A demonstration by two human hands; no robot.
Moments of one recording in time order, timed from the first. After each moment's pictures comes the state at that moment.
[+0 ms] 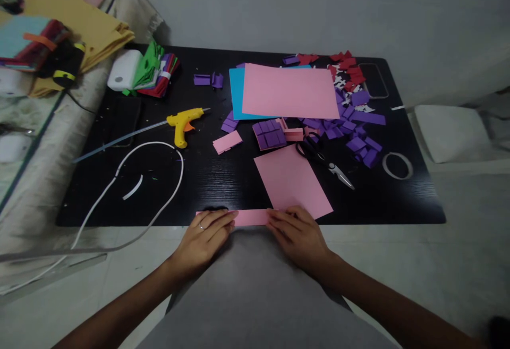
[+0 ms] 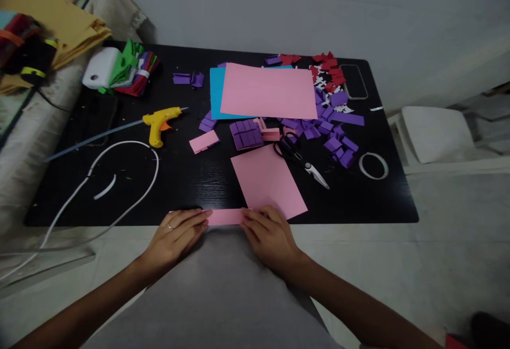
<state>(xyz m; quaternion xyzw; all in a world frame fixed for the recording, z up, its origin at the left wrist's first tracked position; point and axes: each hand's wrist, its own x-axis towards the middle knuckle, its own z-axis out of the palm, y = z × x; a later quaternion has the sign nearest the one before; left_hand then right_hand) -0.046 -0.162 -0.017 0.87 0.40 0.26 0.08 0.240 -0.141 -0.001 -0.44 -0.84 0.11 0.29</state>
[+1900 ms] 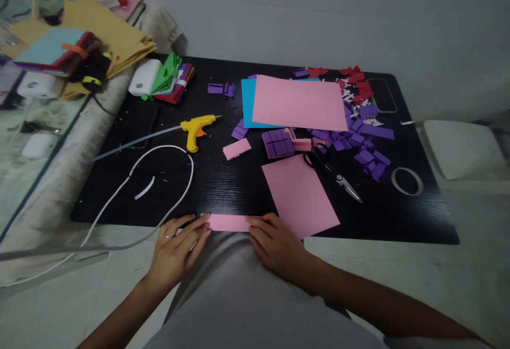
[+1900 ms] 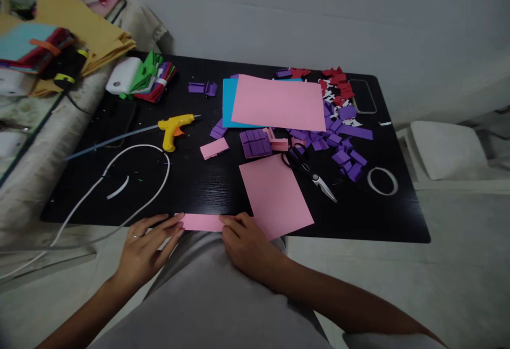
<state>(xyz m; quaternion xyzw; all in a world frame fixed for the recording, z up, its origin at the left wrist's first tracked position) -0.087 -0.177 -0.003 0.81 0.52 0.27 0.00 0.200 -0.135 -0.008 -0.29 -0.92 0.16 0.20</state>
